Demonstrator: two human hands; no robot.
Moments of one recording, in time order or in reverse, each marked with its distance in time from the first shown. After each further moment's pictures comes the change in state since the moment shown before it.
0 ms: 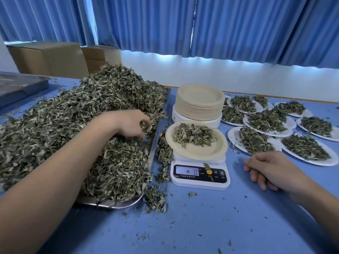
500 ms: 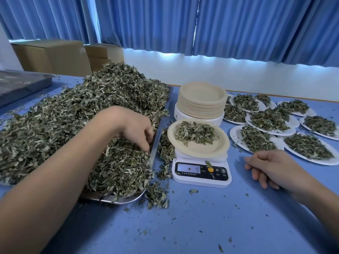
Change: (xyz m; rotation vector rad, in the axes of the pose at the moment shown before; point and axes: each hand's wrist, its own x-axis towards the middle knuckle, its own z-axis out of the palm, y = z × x) left_hand -0.015 0.017 -0.003 0.186 -0.222 0.063; right_hand -0.004 -0.002 -0.001 -0.001 -0.023 -0.024
